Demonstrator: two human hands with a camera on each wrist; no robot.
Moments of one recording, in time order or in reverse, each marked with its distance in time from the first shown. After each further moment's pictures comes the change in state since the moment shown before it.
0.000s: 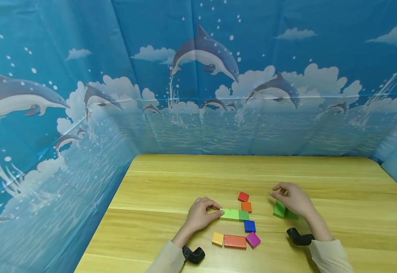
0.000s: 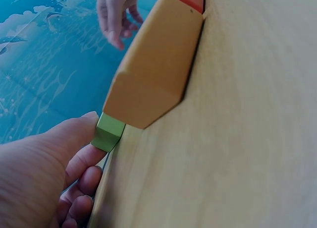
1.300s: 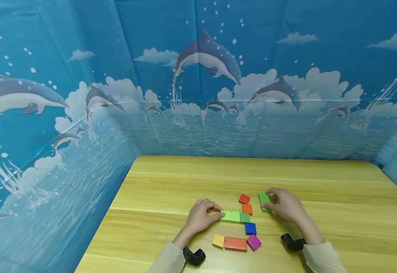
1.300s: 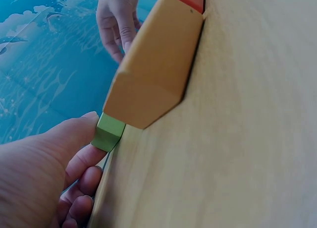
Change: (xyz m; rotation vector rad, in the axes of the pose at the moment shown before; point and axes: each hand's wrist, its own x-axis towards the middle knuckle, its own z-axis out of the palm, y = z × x) left_hand 0.001 0.000 -0.001 -0.015 0.009 0.012; right_hand 0.004 -0.013 0.021 -0.123 -0.052 -0.007
